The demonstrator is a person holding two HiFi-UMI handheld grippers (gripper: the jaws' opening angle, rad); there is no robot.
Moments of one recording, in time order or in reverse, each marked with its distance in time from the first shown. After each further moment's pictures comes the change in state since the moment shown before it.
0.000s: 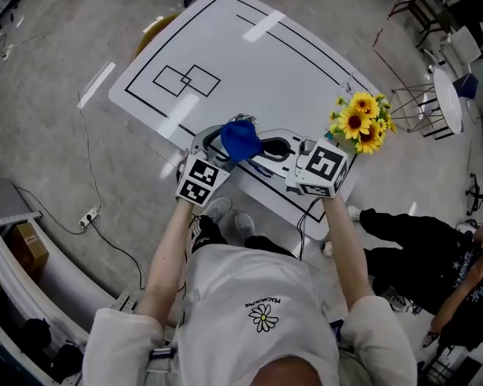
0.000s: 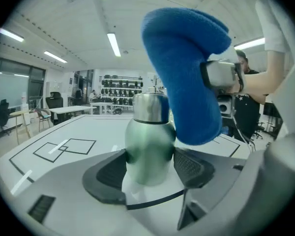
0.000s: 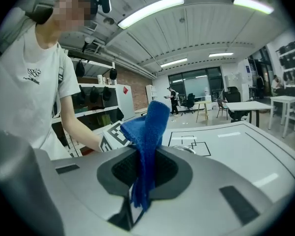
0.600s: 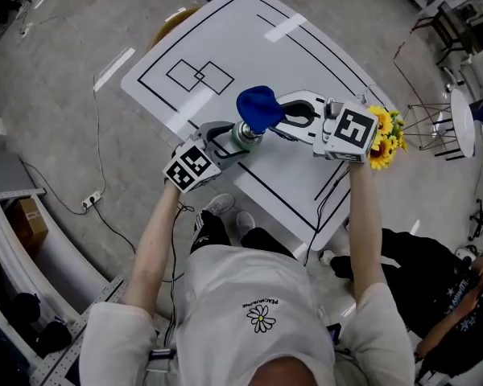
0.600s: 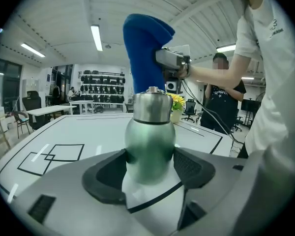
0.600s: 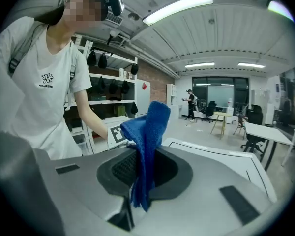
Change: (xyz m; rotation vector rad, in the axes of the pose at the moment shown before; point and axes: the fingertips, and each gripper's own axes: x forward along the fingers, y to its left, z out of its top) left arm -0.003 0.000 -0.002 0.100 0.048 -0.220; right arm -0.017 -0.053 0.054 -0.239 0.045 0.178
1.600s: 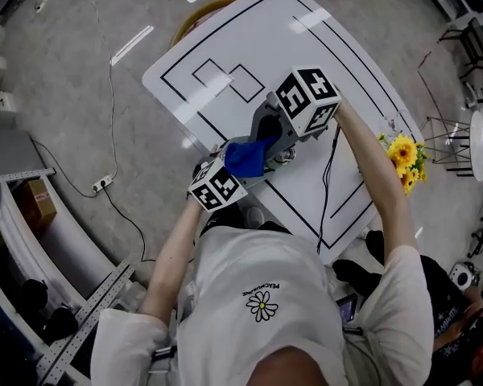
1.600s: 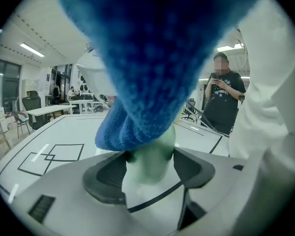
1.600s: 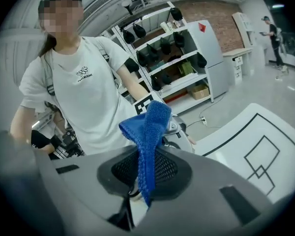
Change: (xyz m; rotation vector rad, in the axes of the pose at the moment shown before) left arm -0.003 -0.001 0.005 0.017 0.006 0.007; right arm 0.083 0.042 -0.041 -0.025 0.510 1.032
